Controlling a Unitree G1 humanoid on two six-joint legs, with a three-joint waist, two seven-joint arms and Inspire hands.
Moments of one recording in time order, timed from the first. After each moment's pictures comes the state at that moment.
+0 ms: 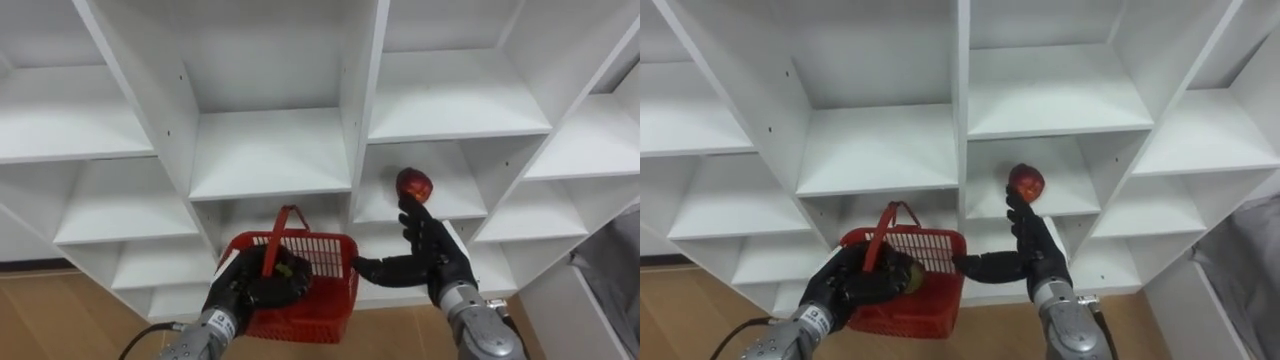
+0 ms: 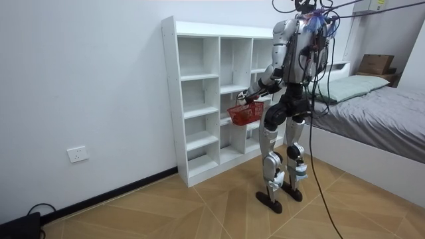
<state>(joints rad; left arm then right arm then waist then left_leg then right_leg) 0.06 0.18 -0.24 0.53 -0.31 -0.09 -0.16 0.03 -0.20 0.26 0.45 0.27 -0.13 -0.06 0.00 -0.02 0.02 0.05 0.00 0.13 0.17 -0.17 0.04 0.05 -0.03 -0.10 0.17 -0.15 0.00</state>
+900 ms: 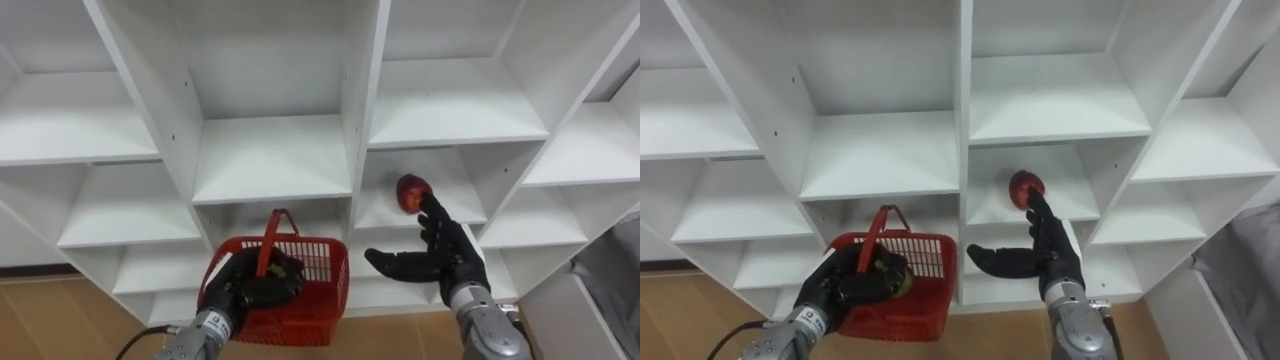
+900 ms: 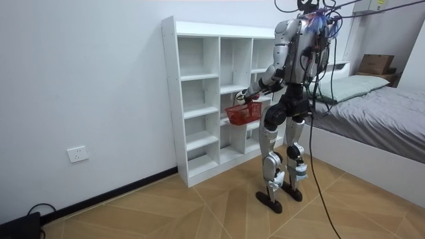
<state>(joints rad) 0.07 0.18 -0.21 0.53 -0.31 -0.08 -0.14 0.04 -0.20 0.21 0.46 0.27 -0.13 -0.14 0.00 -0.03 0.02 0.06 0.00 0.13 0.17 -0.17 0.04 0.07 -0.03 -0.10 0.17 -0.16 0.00</state>
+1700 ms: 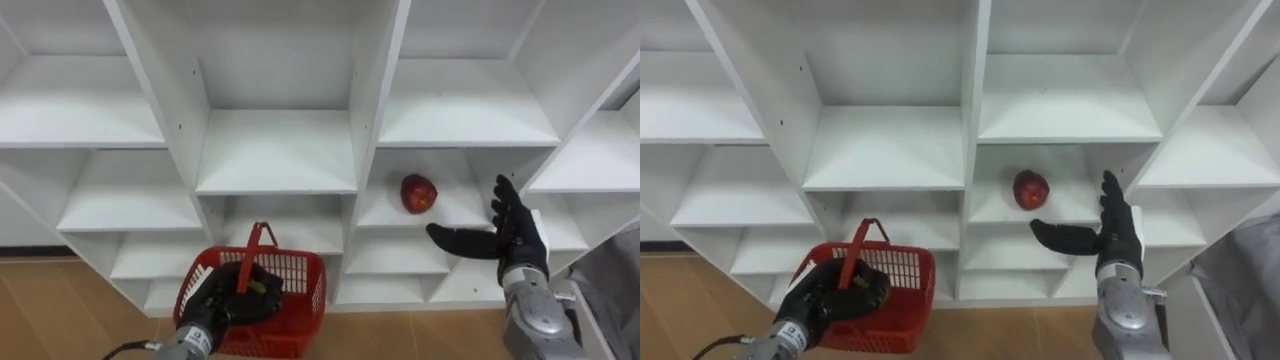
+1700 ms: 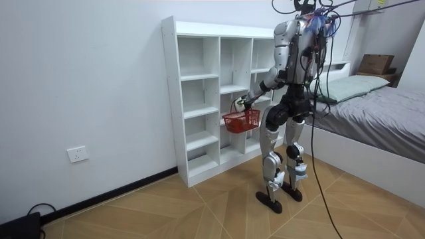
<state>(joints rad) 0.13 0.22 -0.16 0.55 -0.22 -0.07 -0.14 -0.08 -0.29 0.11 0.57 0.28 -0.13 -0.26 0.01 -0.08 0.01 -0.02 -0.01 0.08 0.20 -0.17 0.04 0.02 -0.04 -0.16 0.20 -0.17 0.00</state>
